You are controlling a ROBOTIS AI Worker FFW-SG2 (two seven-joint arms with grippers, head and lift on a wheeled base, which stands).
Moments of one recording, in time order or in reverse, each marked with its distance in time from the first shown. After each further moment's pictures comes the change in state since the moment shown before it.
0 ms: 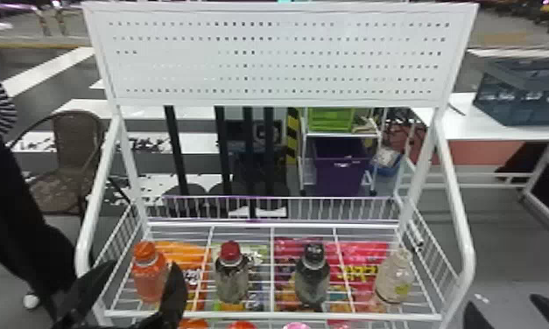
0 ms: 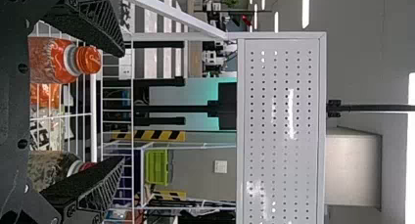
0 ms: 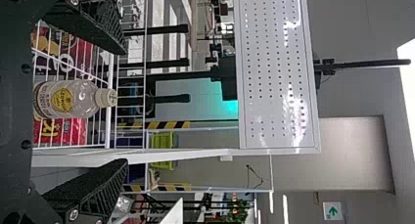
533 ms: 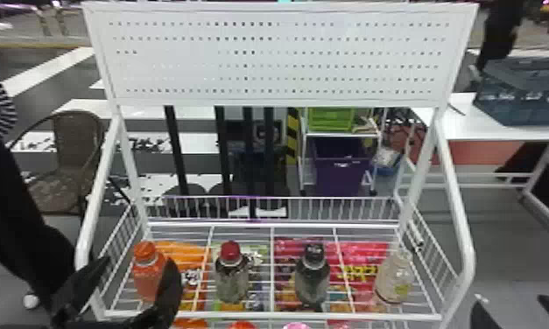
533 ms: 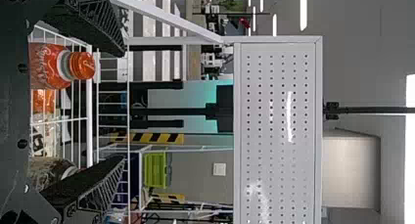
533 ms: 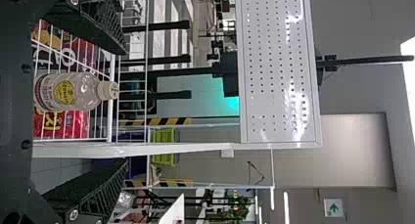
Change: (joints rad) left arm -0.005 0.001 0.015 -0.015 0.006 0.021 0.001; right arm -0.004 -0.003 -0.022 0.003 -0.013 0.011 0.000
